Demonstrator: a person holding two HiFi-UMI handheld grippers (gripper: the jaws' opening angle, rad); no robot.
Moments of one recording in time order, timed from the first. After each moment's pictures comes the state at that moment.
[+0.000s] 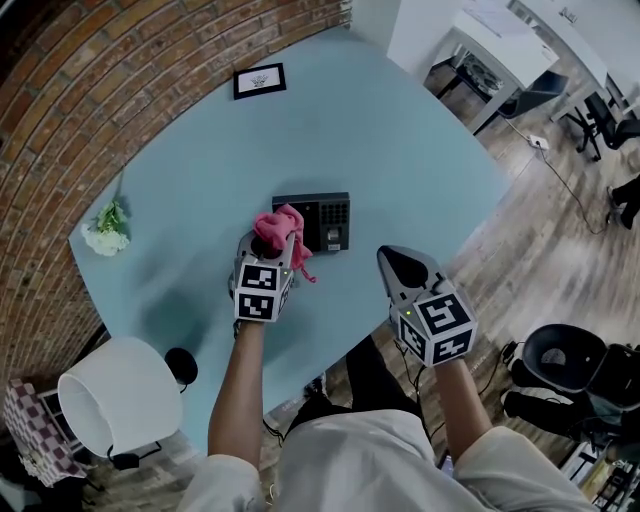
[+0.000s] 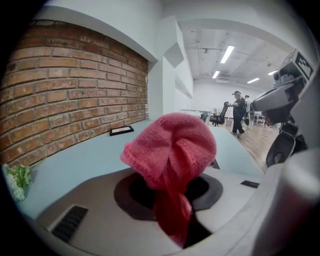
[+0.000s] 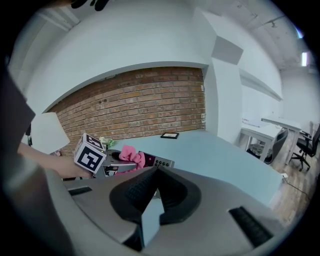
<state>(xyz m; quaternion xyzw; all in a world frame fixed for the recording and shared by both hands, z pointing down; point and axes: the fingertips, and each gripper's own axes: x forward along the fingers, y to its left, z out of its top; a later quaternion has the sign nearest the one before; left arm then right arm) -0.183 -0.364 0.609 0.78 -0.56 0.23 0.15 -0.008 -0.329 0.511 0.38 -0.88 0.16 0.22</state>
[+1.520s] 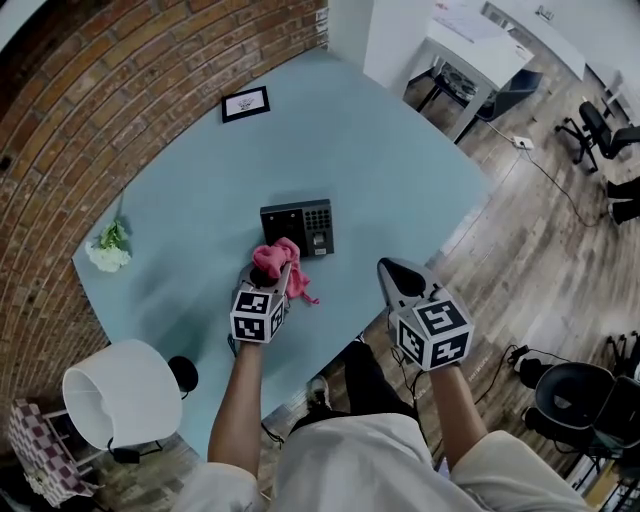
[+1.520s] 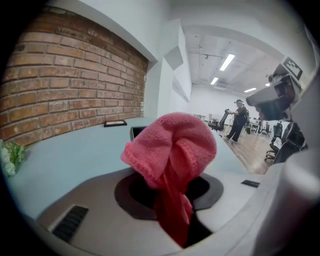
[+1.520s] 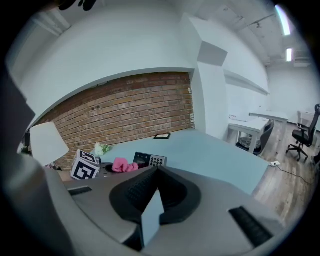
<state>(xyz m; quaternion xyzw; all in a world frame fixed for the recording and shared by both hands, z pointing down) -0.160 -0.319 0.625 0.80 -0.53 0.20 0.18 0.031 -0.301 0.497 0.42 -0.86 0.19 0.20</state>
